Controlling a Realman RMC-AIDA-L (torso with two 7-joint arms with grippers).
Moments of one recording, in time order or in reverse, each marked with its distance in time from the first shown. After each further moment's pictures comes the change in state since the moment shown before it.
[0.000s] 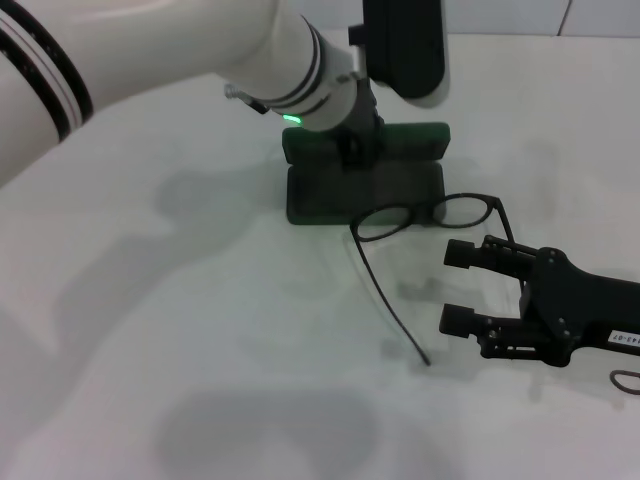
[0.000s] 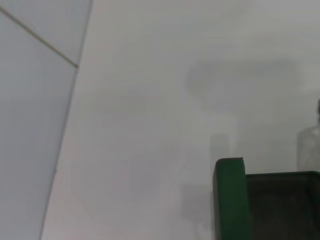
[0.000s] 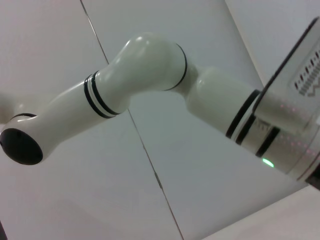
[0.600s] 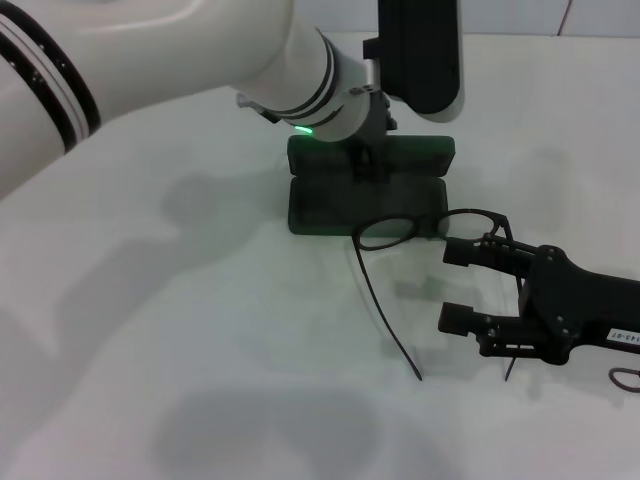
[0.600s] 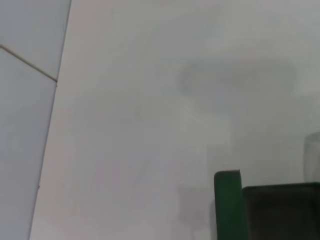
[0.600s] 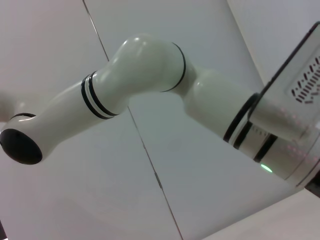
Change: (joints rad) left arm 0.005 -0.001 0.046 0.026 -0.017 0.005 -0.015; right arm 0.004 0.000 0.001 0.000 0.000 0.002 -0.006
